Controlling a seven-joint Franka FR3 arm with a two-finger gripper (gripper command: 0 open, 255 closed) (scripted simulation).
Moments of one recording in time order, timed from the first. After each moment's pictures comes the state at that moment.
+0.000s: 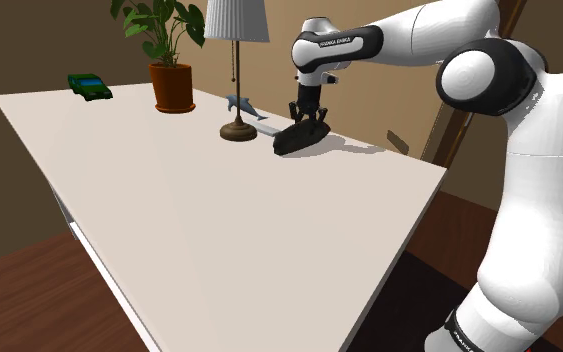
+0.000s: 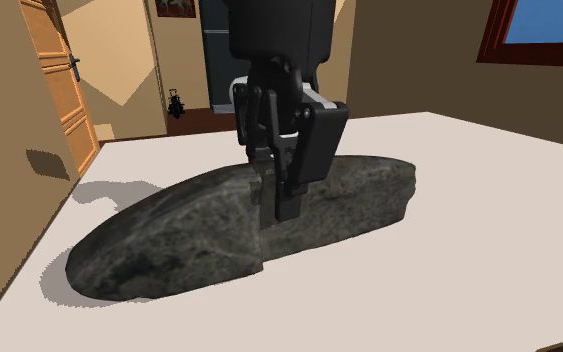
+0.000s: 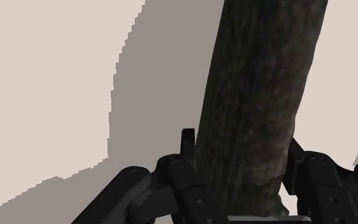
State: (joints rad) arm -0.19 0.37 0.07 -1.40 -0.08 1.79 1.15
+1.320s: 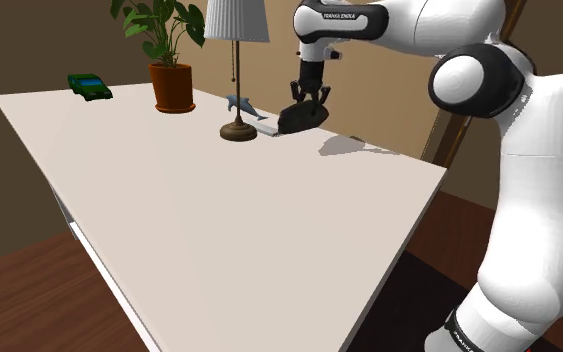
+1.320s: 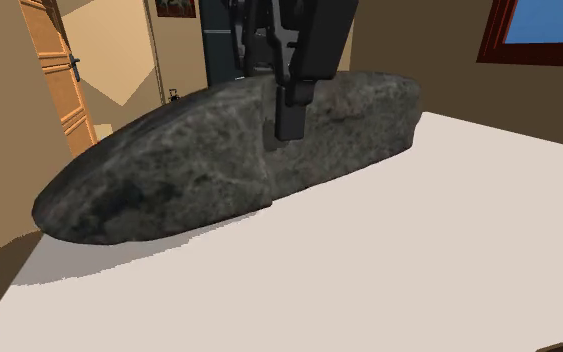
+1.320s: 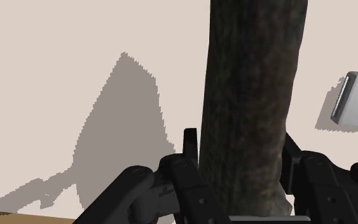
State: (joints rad) arm -0.18 0.41 0.08 -1.16 -0.08 1.59 1.14
